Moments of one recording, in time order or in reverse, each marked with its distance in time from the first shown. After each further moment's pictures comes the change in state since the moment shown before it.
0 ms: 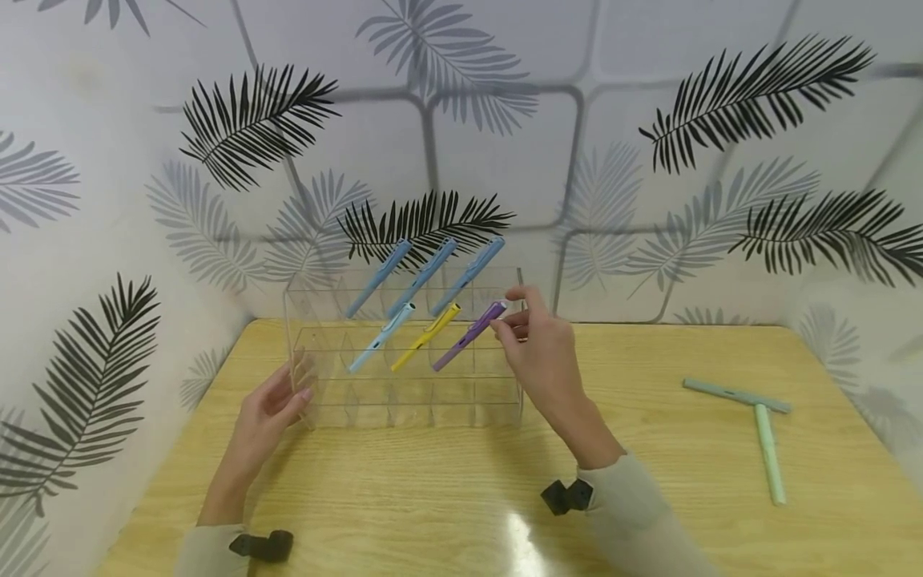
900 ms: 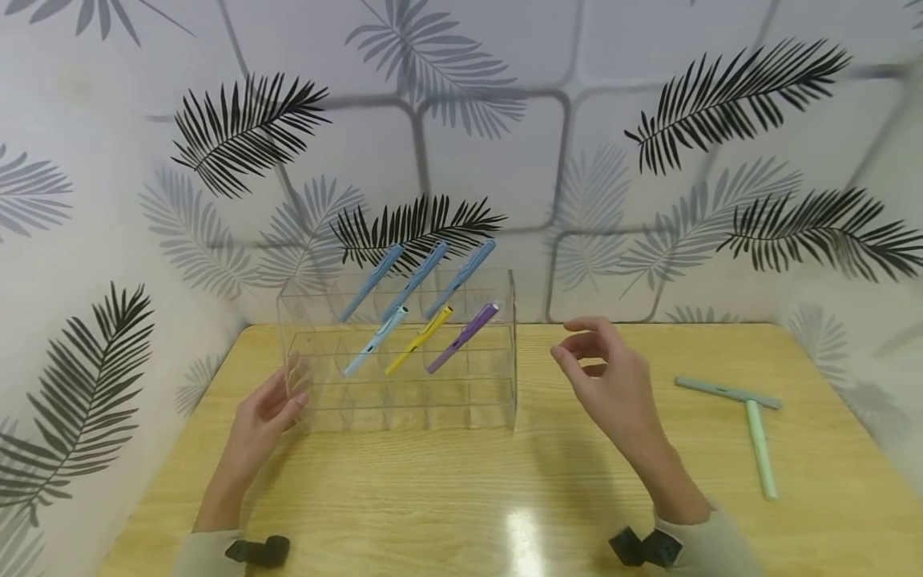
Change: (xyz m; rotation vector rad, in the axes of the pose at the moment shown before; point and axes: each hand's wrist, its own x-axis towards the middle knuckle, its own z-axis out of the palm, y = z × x) left_hand 0.000 0.001 0.001 -0.003 0.000 -0.007; right_hand -0.046 0.031 -0.075 0.073 0.018 0.108
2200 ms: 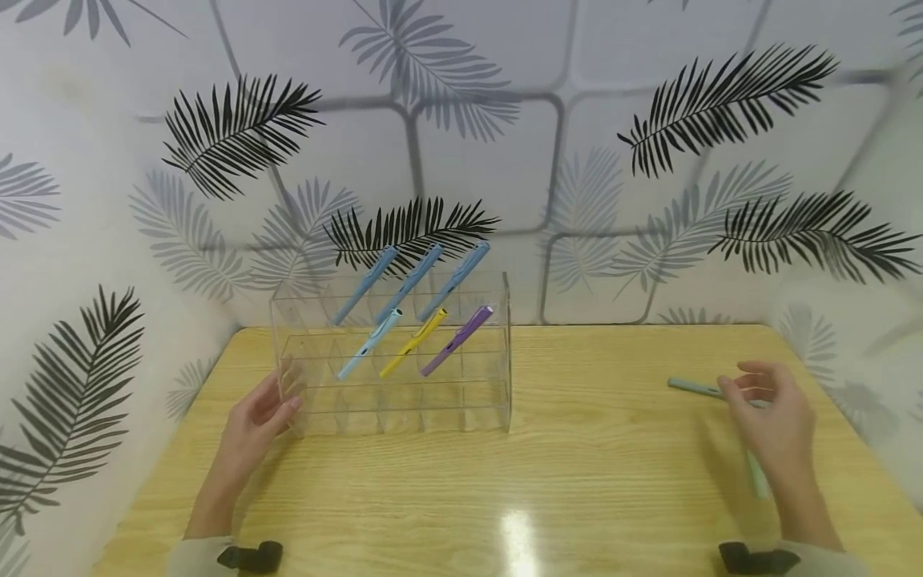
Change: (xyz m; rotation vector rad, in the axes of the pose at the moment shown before) left_hand 0.000 0.000 0.001 -0.022 0.008 0.017; right_hand -0.039 0.150 -0.132 -0.229 0.226 0.355
